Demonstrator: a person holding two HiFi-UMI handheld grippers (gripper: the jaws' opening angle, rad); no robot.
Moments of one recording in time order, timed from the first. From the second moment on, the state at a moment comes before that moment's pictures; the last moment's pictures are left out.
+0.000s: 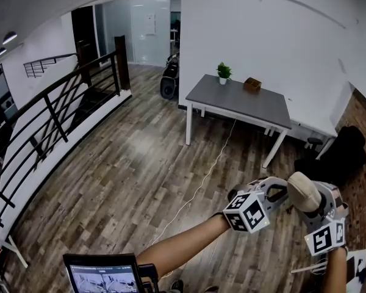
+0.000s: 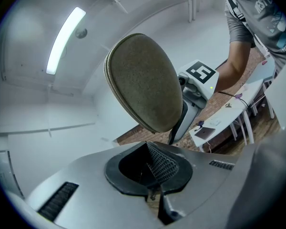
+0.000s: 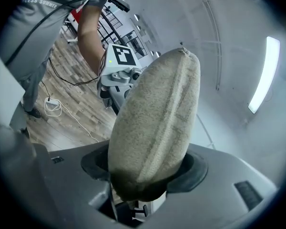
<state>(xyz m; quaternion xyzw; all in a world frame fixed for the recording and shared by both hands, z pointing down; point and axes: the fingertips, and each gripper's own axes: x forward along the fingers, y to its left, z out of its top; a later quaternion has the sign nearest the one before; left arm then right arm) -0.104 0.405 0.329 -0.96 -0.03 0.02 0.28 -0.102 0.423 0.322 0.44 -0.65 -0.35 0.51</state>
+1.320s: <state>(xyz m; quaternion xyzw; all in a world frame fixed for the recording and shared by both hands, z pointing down) 0.225 0.052 0.378 -0.96 0.00 -0.04 0.27 0.228 0.061 0.379 0.41 -0.70 -0.34 0.48</state>
